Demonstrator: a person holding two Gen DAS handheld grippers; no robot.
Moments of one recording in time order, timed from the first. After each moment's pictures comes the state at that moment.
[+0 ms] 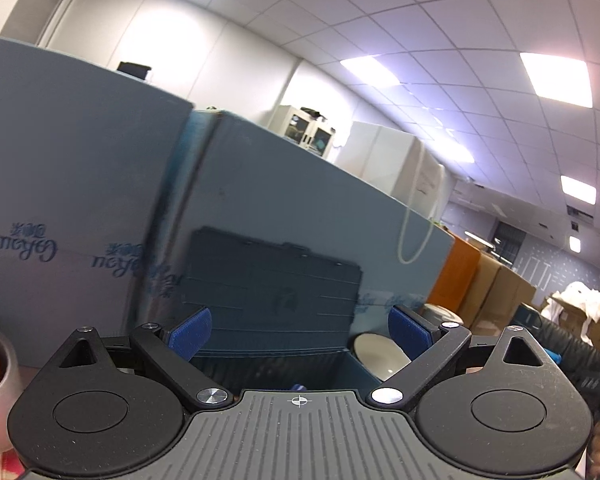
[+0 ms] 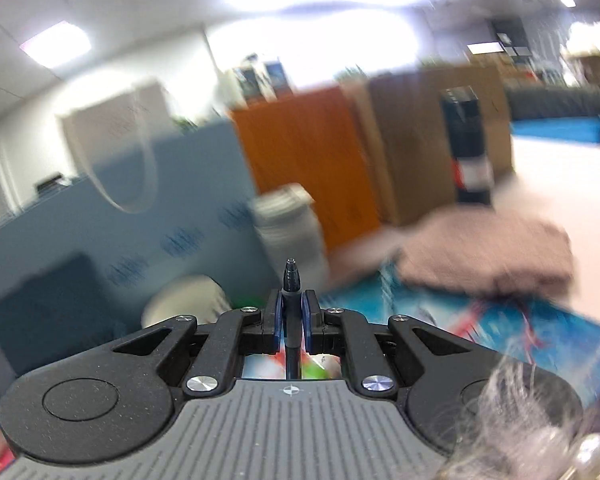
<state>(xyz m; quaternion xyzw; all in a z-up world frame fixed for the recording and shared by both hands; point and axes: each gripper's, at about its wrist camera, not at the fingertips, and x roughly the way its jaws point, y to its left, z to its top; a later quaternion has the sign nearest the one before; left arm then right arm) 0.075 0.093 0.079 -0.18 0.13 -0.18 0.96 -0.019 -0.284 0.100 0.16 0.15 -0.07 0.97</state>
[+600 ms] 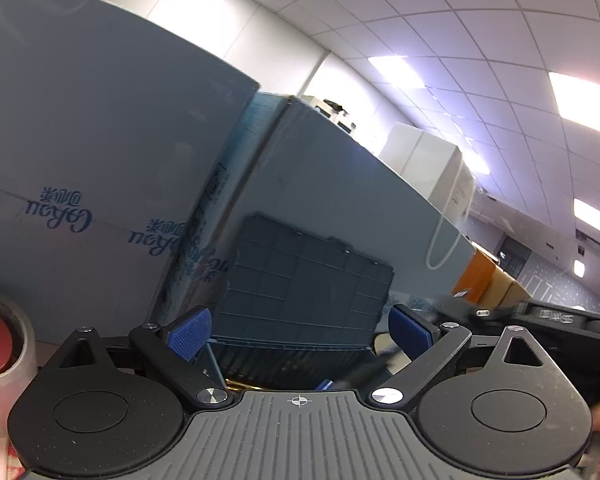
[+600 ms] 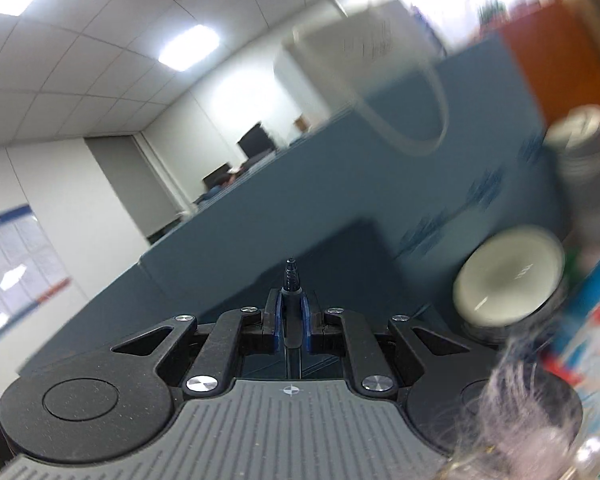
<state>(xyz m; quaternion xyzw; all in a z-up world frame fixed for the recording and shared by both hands) 0.089 0.124 0.063 -0.22 0.16 -0.17 0.95 0.095 -0.137 0.088 0.29 0.19 0.19 0.92</state>
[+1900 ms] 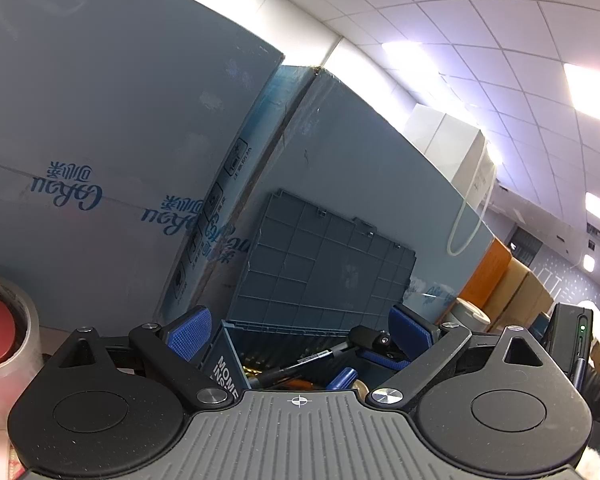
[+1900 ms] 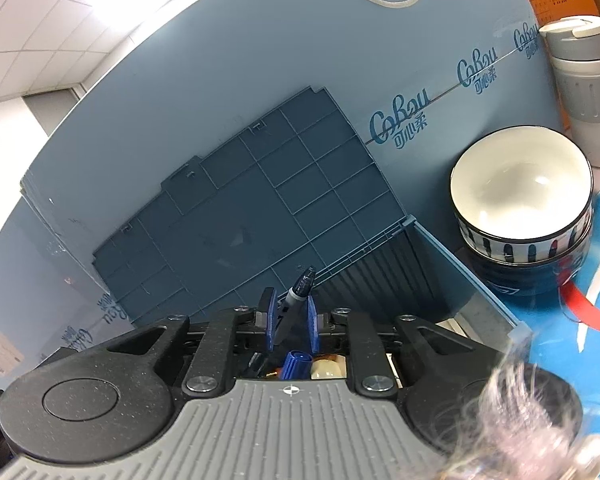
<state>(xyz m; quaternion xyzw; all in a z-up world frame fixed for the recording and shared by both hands) 0.101 0.125 0.053 -0.22 0.18 -0.15 0.95 0.142 -0.108 0.038 0.25 0.29 0.12 0.92</state>
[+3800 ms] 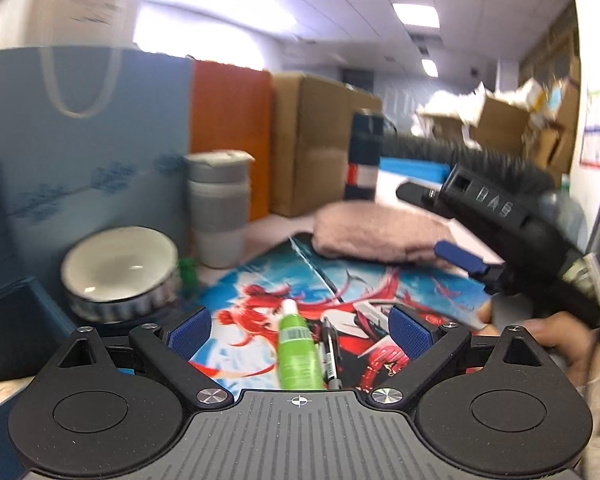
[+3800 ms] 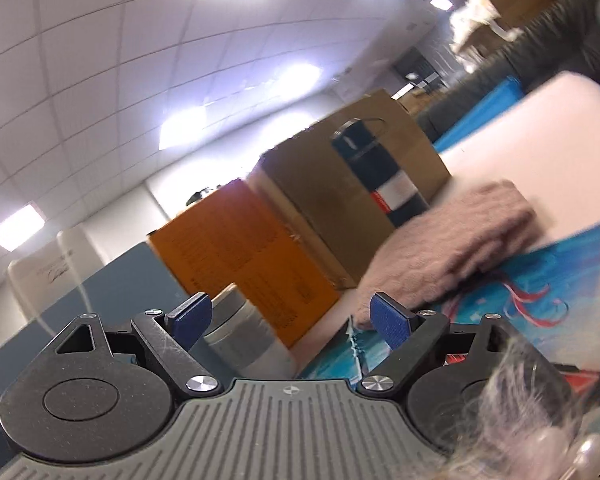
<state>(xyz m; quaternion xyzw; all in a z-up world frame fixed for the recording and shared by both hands) 0.081 -0.150 0.029 0.07 0.22 -0.42 0.88 -0.047 -0.365 0.005 0.34 -0.04 -0.18 0.92</state>
